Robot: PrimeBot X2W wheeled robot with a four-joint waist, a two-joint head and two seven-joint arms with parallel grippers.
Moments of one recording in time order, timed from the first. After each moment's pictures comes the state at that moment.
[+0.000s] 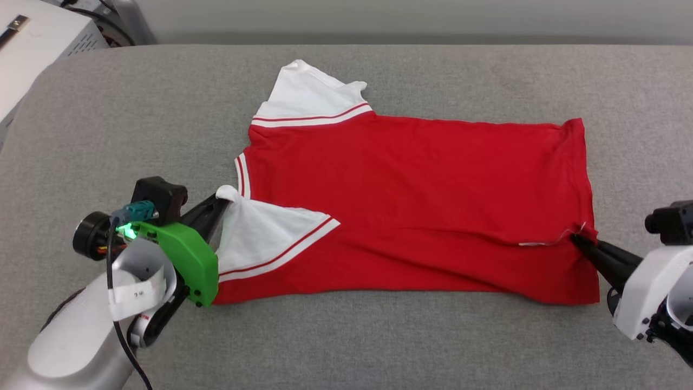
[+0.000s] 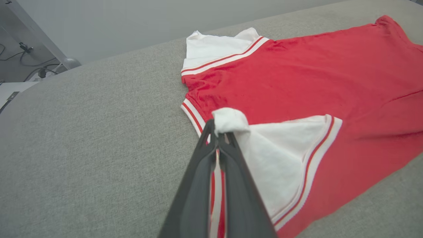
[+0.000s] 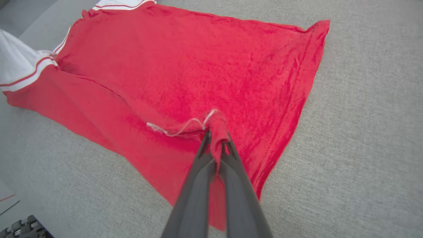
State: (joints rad) left arm -0.46 0.63 -0.64 0.17 -0.69 -0.03 0.07; right arm -0.23 -0.73 0.45 0.05 0.88 0.13 0.20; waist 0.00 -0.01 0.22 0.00
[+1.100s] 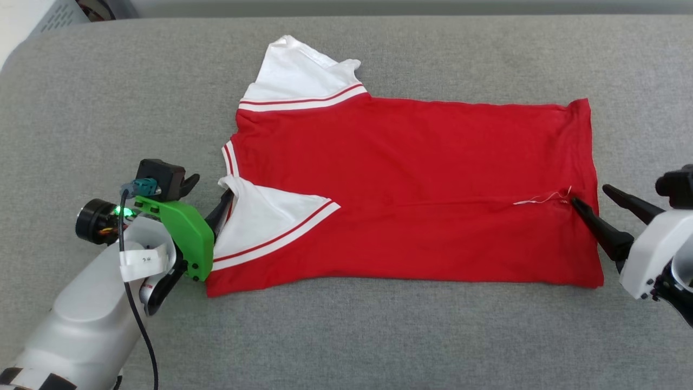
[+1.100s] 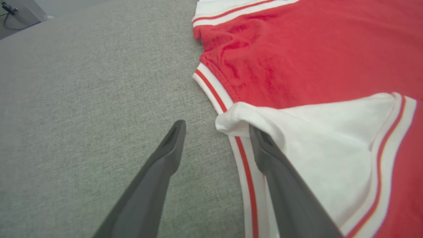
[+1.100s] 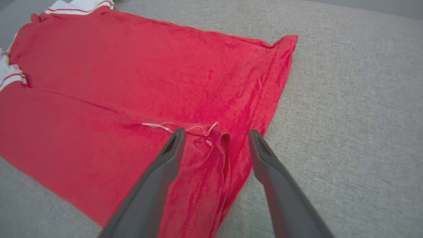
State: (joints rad) left arm -0.69 0.50 -0.79 0.68 -0.75 -0.13 -0.08; right arm -0.51 -0.76 0.72 0.33 0.95 0.13 -0.01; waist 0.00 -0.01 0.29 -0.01
